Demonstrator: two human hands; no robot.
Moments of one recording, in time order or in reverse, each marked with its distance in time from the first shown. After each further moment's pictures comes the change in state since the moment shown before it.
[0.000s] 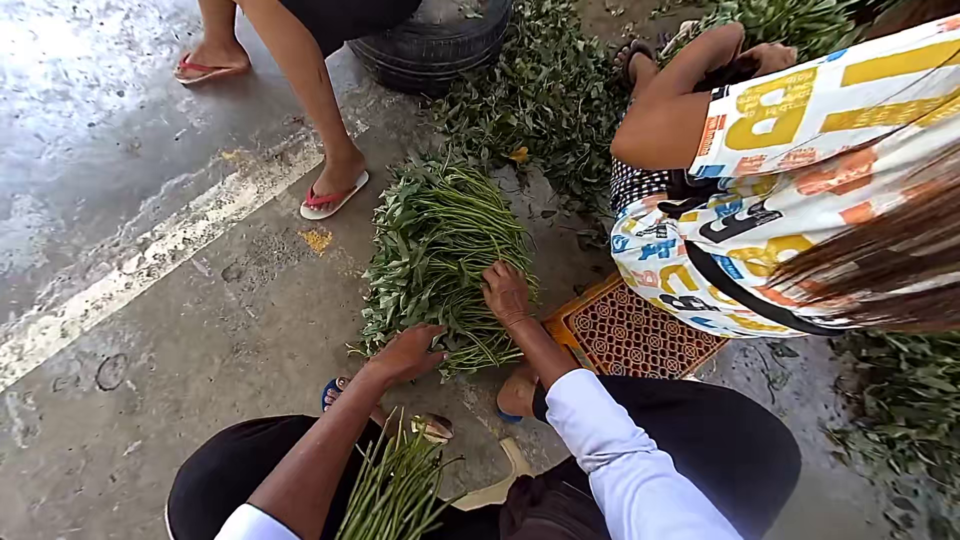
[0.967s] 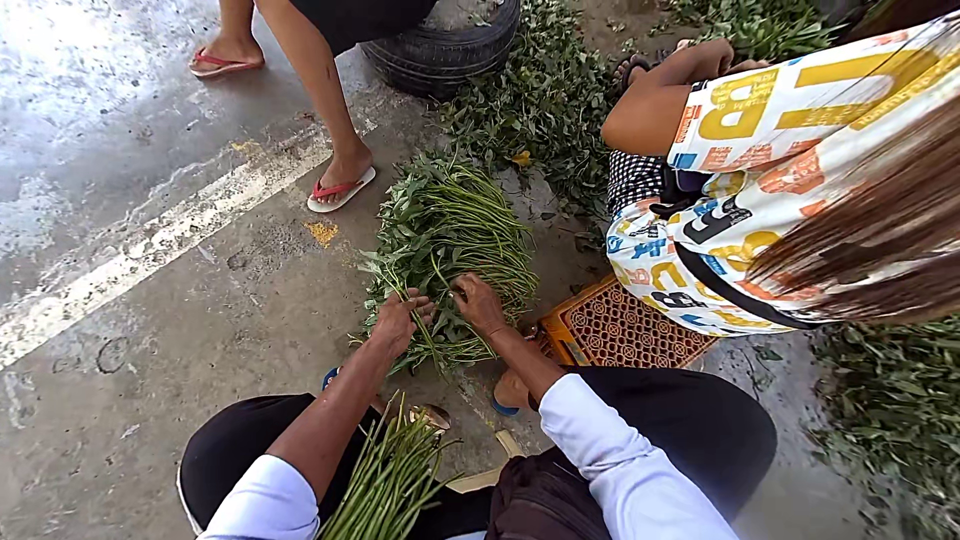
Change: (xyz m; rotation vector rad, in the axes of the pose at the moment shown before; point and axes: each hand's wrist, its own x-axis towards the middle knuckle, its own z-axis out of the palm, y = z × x) left_hand 0.018 -0.014 0.010 -1.530 0.578 -0.196; right_hand -0.022 -0.078 -0.022 0.297 -0.140 0.024
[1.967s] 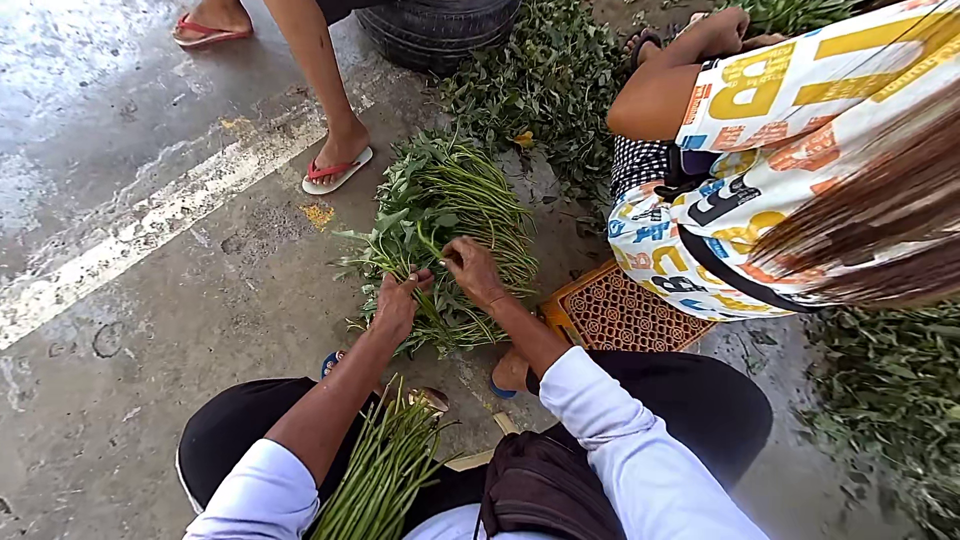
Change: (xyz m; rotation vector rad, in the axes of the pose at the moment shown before) left_hand -0.008 -0.006 0.003 -0.029 -0.050 0.198; right_hand 0.021 -0.033 -0.031 0.087 0.023 -0.103
